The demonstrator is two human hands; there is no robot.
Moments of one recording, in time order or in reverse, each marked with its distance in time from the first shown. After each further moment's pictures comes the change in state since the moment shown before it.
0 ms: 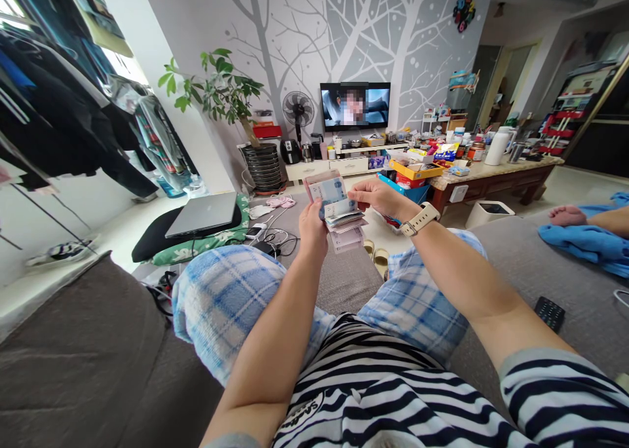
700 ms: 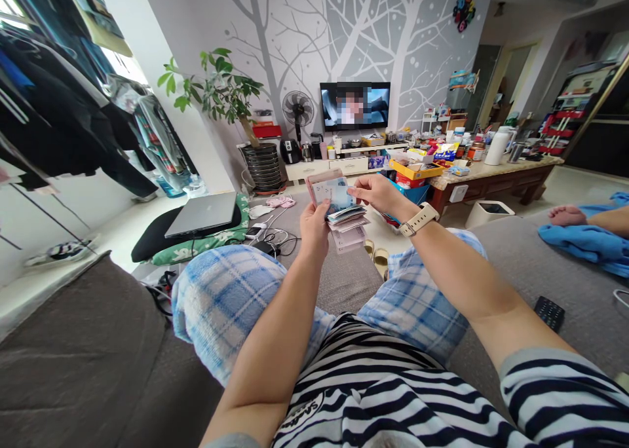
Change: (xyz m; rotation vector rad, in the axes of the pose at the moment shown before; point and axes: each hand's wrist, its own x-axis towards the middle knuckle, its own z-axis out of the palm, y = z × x) left_hand 0.004 -0.010 -0.004 -0.126 -0.177 -0.006; right_hand 0.003 0.005 -0.002 -0.274 0.249 0.049
